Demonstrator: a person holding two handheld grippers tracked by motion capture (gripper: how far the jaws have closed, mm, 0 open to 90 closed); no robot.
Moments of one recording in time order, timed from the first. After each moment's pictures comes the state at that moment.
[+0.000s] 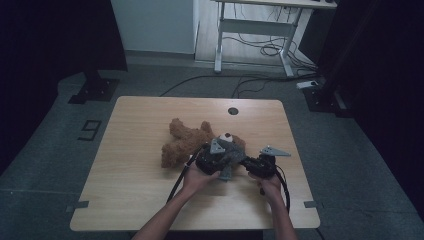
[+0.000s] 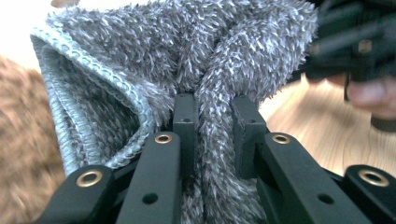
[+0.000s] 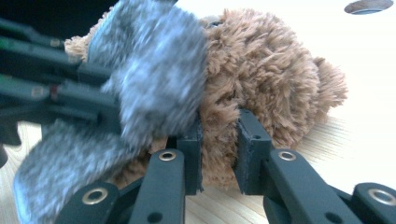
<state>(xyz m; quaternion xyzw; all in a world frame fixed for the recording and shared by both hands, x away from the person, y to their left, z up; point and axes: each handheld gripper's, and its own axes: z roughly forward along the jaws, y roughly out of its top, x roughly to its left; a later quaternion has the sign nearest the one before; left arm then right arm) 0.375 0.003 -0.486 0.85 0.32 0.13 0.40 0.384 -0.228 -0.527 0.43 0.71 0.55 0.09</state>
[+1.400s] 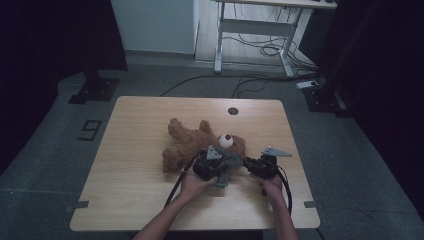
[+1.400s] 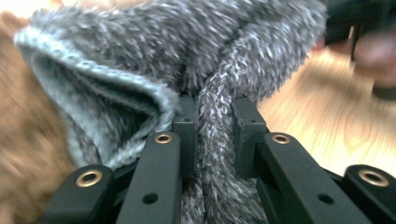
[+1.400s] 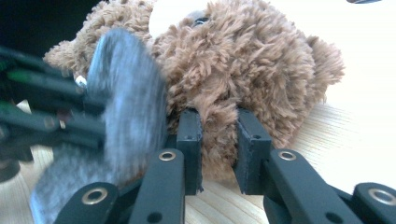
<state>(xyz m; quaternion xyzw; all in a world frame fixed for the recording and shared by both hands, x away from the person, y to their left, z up) 0.370 0.012 -0.510 0.85 0.32 0.11 0.40 0.386 -0.235 -0.533 0.43 0.71 0.55 0.08</state>
